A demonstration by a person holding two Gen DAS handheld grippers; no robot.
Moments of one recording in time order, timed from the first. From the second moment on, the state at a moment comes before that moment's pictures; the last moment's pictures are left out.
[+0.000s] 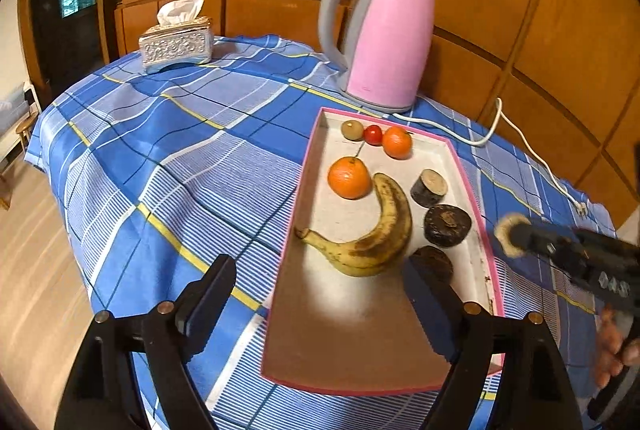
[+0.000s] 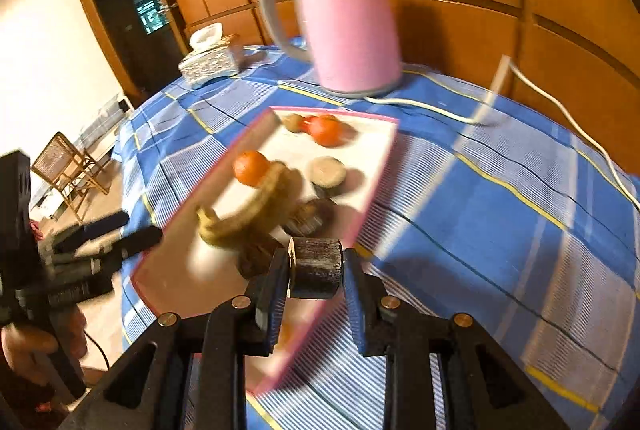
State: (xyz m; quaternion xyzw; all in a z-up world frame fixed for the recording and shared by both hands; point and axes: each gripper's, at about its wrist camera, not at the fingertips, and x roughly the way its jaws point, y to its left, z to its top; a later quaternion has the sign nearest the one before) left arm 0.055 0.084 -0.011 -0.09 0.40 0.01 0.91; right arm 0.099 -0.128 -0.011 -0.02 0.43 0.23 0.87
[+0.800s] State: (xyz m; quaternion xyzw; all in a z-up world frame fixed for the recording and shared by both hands) left arm 0.061 0.095 -0.025 -0.10 0.42 0.02 0.90; right arm 0.168 -0.076 -0.037 -0.02 0.45 0.20 0.87
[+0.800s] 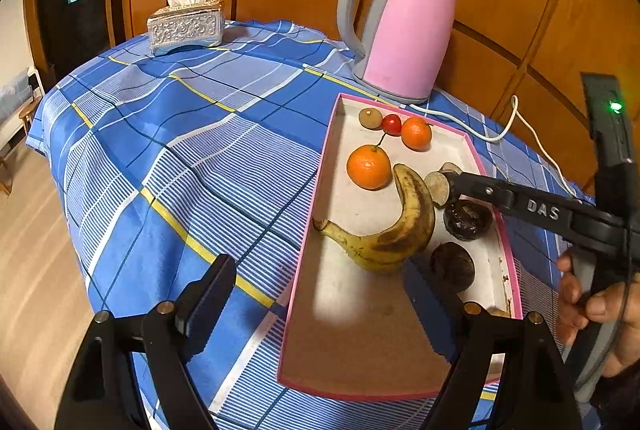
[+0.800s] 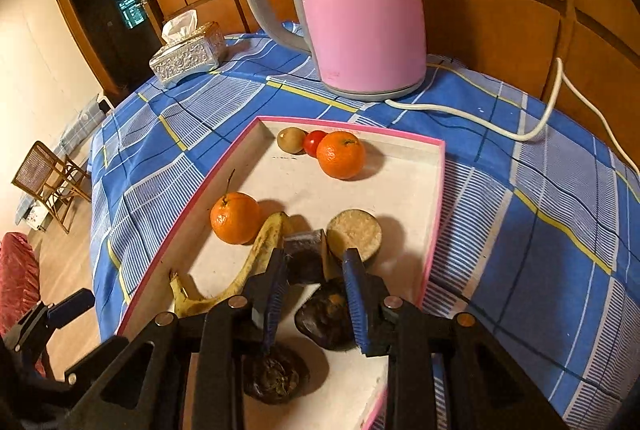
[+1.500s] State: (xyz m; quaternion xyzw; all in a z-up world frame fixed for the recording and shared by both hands) left arm 0.046 0.073 -0.003 -0.07 0.38 0.01 0.92; right arm 0.105 -0.100 -0.018 -0.02 0.40 0.15 0.90
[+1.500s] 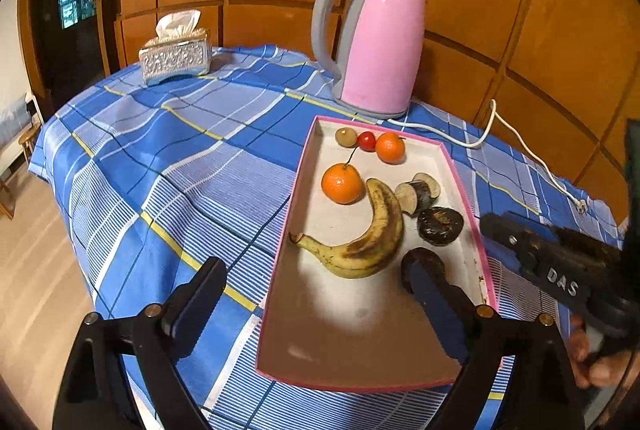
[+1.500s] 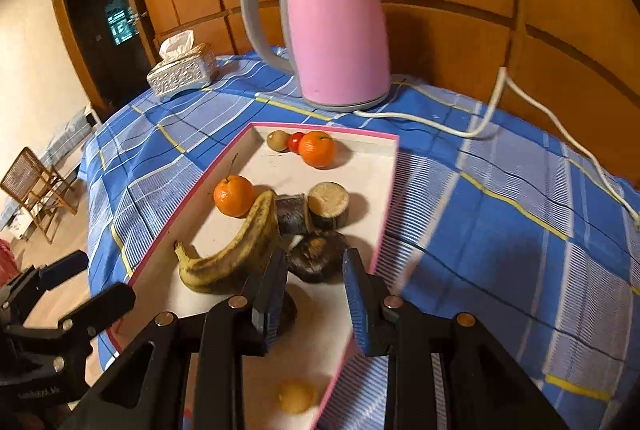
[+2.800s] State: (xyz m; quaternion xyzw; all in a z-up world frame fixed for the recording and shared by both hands) left arm 0.013 0.053 0.010 -0.05 0.34 0.04 0.94; right arm 0.016 -0.127 -0.019 -0.02 0.37 0.05 0.93
